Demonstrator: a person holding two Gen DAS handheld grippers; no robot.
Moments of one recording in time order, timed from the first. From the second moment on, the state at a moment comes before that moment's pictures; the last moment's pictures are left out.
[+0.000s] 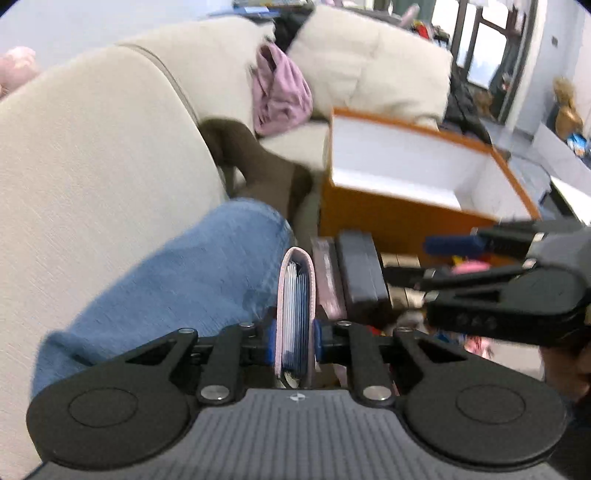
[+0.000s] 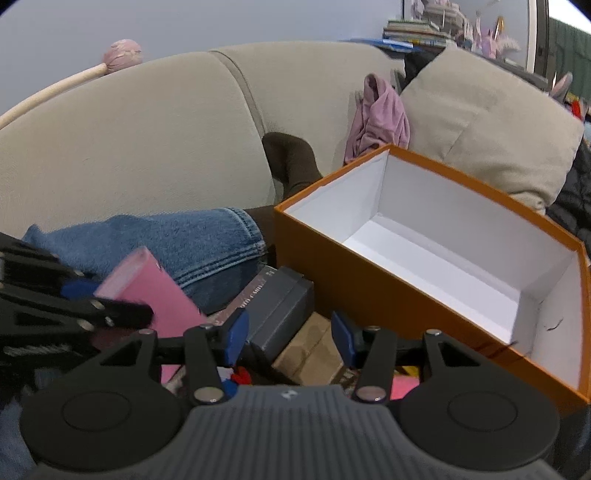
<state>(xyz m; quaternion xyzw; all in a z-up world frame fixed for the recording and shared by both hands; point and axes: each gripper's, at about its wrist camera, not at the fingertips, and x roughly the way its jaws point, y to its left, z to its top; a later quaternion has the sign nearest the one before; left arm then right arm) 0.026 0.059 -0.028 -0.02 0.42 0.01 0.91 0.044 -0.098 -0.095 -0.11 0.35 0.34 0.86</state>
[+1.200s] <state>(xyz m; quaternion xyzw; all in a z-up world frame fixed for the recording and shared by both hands) 0.031 0.071 -0.011 -0.09 0.40 0.00 0.91 0.041 -0.109 -0.067 -0.06 0.36 0.37 0.85</state>
